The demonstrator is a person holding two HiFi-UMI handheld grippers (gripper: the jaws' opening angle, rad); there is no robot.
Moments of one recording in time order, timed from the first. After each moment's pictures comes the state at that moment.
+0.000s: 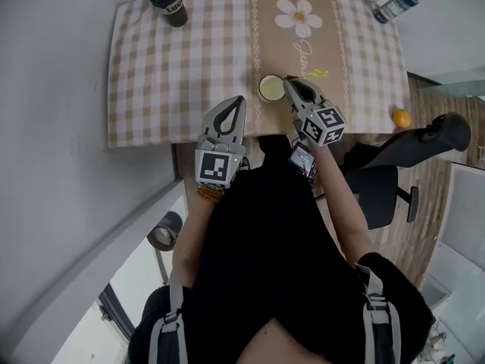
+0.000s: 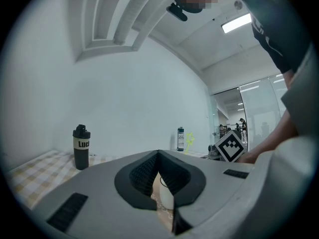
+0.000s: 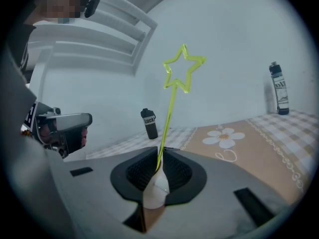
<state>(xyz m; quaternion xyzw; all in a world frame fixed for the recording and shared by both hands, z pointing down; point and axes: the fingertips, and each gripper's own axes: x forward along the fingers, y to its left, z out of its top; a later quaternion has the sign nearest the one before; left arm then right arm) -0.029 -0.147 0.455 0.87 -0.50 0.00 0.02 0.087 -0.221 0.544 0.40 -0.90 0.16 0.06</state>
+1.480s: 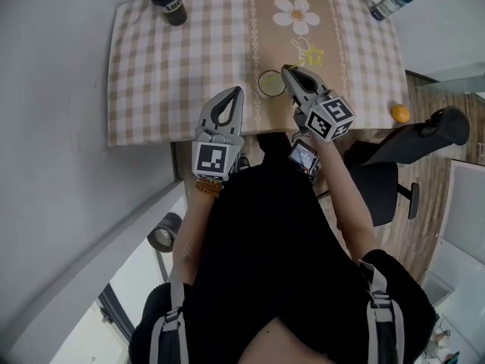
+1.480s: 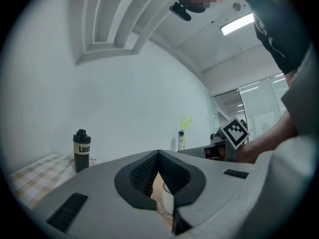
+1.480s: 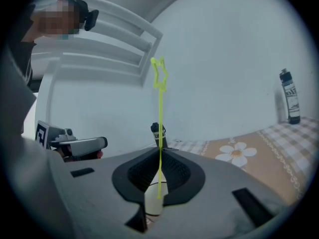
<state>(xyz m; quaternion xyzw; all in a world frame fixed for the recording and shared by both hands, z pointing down) -0.036 -0.152 0.443 0.87 -0.50 -0.01 0.01 0.067 -0.216 0.479 0.37 -0.92 0.15 0.02</state>
